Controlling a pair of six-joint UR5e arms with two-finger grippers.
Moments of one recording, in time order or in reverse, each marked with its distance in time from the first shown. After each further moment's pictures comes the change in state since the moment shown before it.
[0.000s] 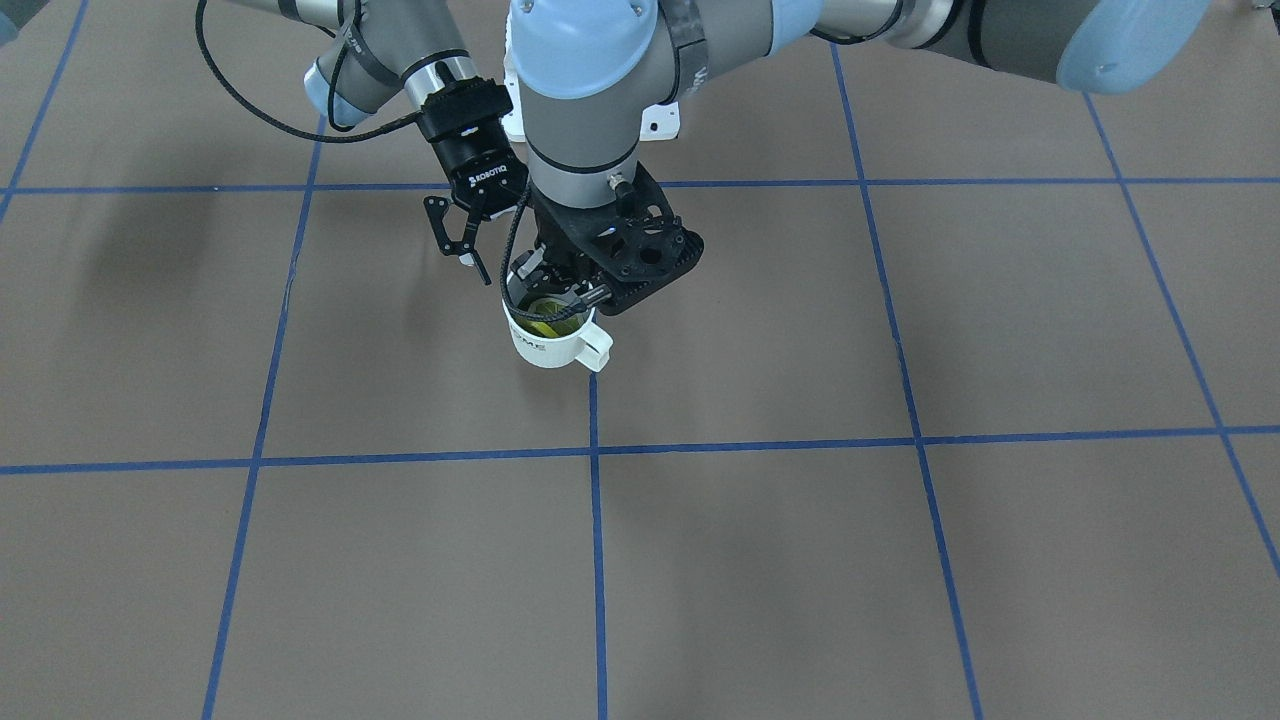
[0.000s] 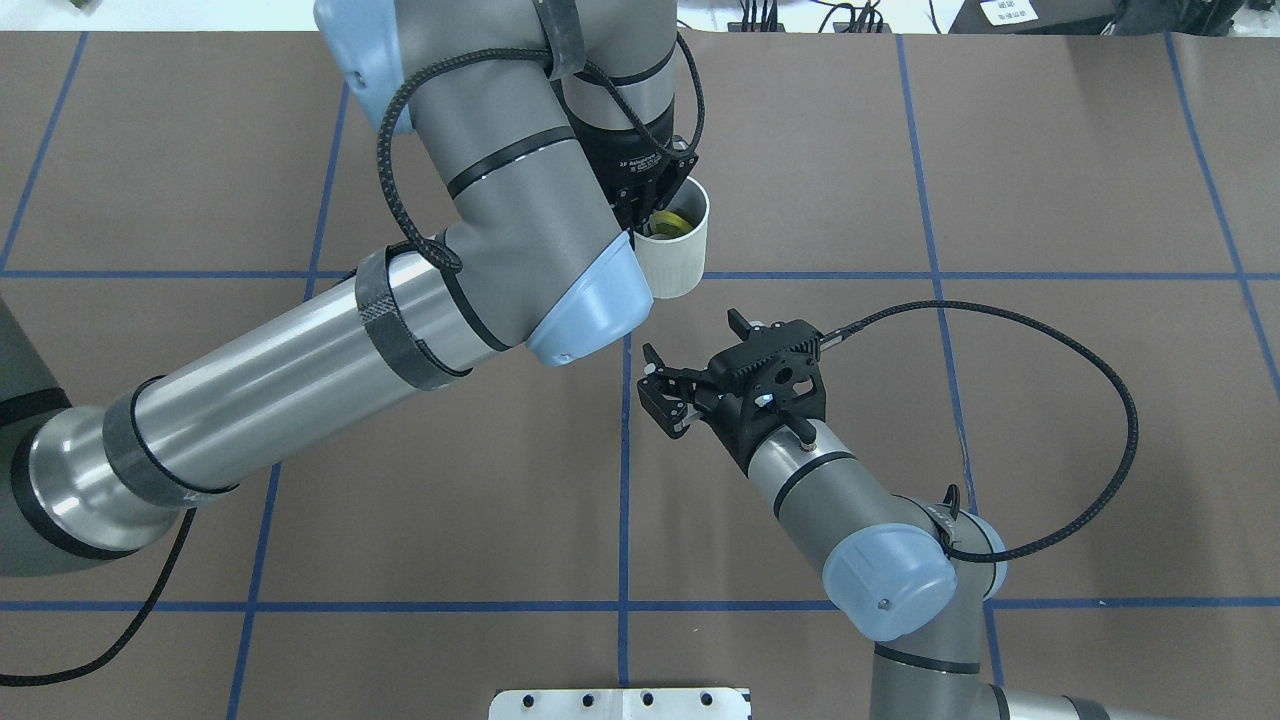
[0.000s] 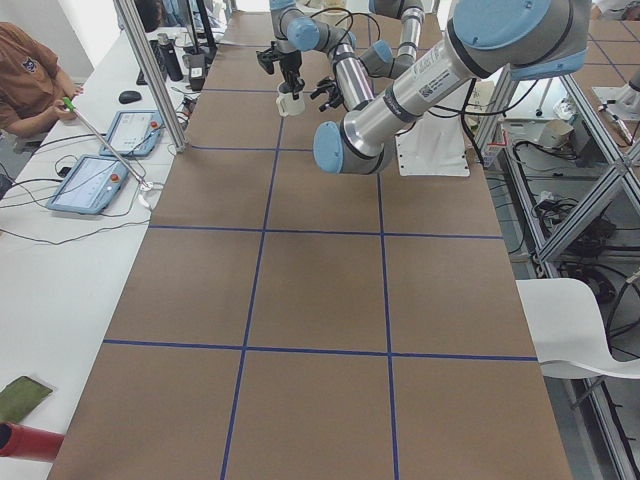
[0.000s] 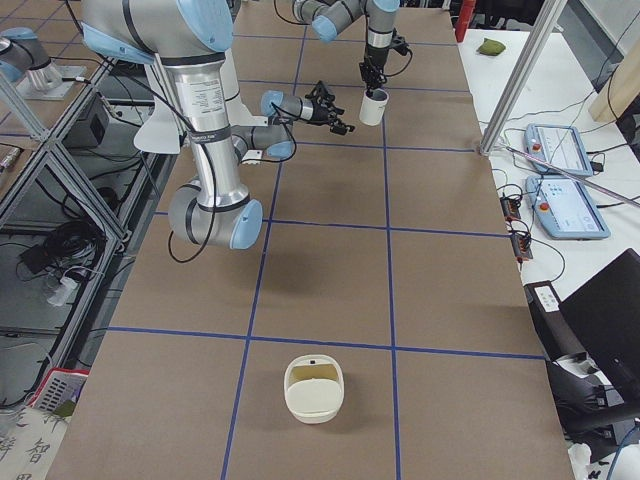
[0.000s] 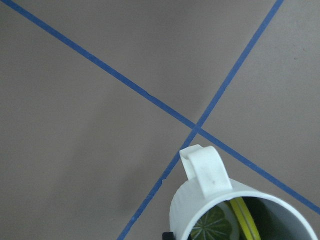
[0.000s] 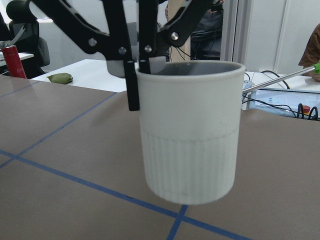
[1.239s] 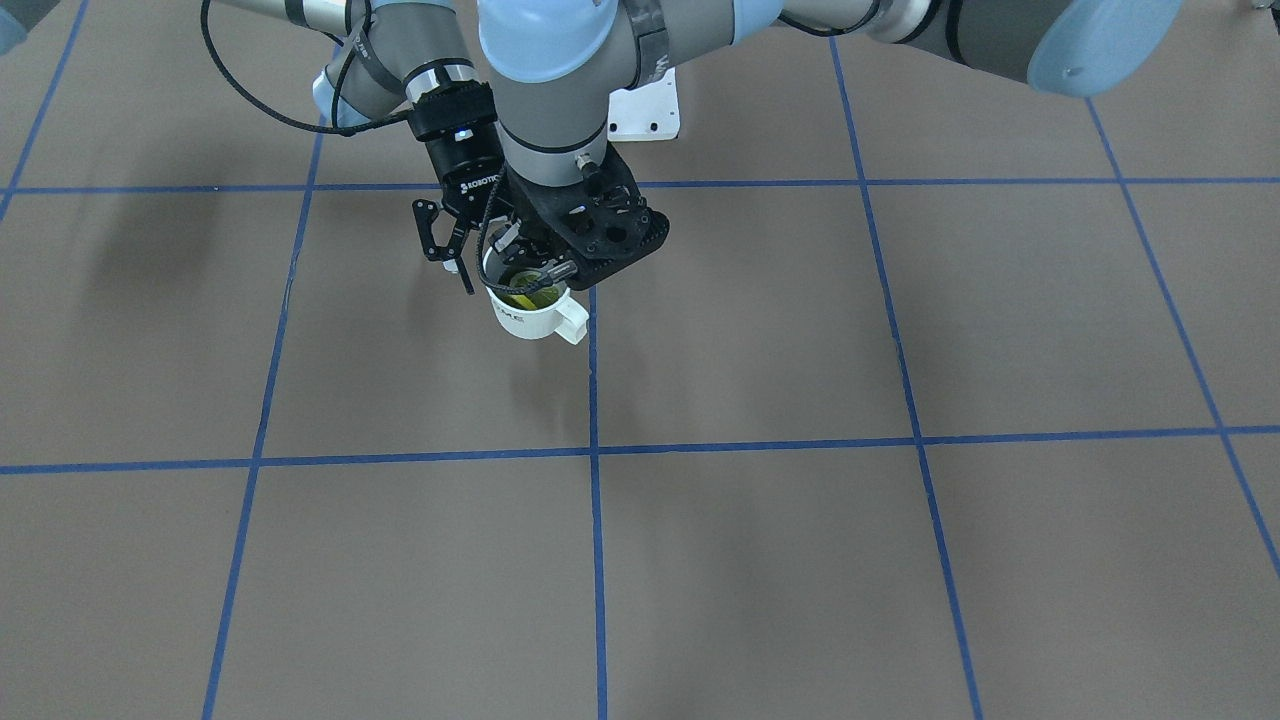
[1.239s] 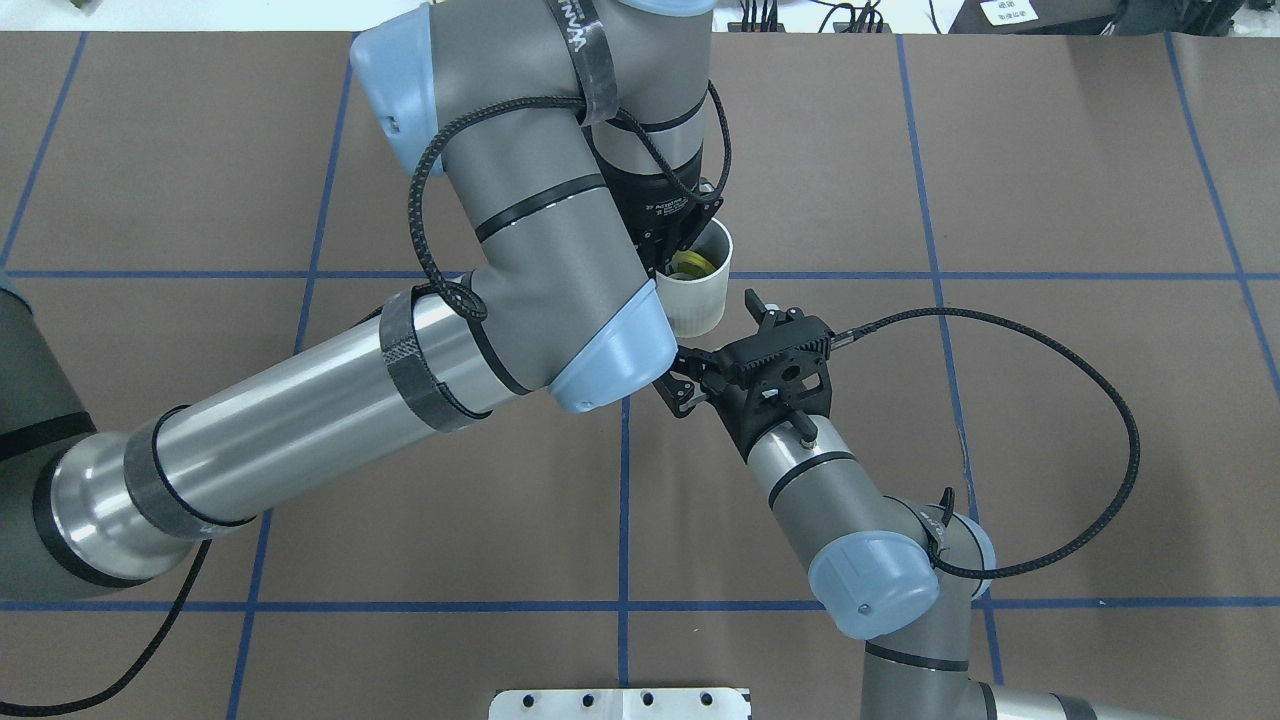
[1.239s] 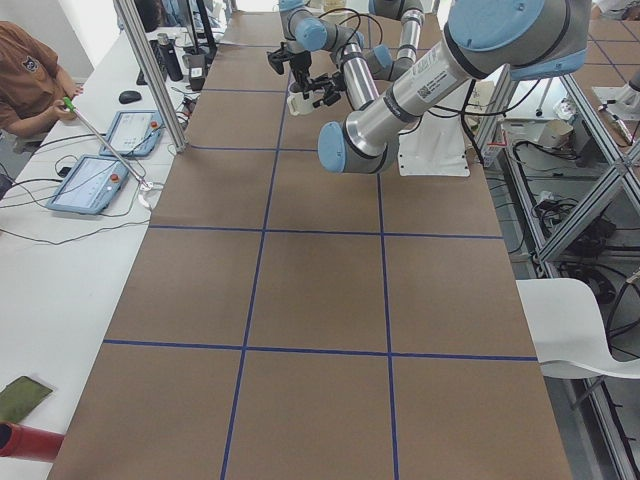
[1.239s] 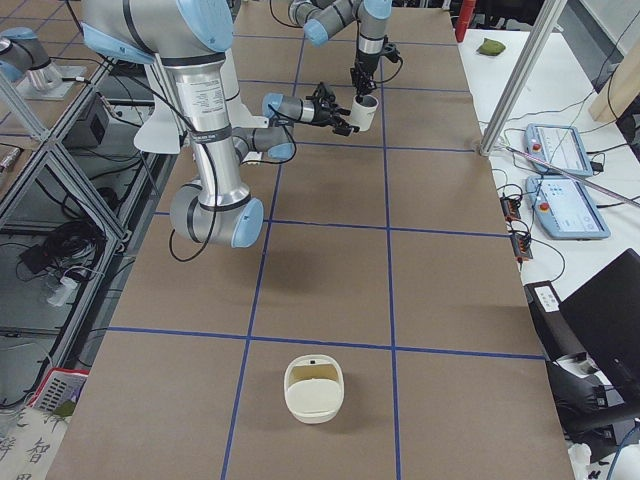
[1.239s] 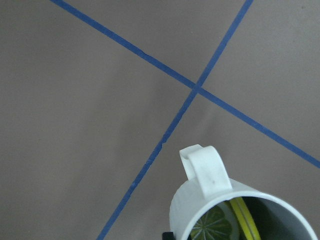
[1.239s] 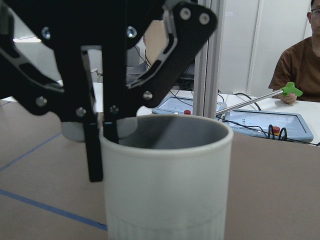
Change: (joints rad) left arm 0.045 -0.006 -0.010 0.014 -0.004 -0.002; right arm -0.002 0.012 -0.034 0.016 -0.118 0.008
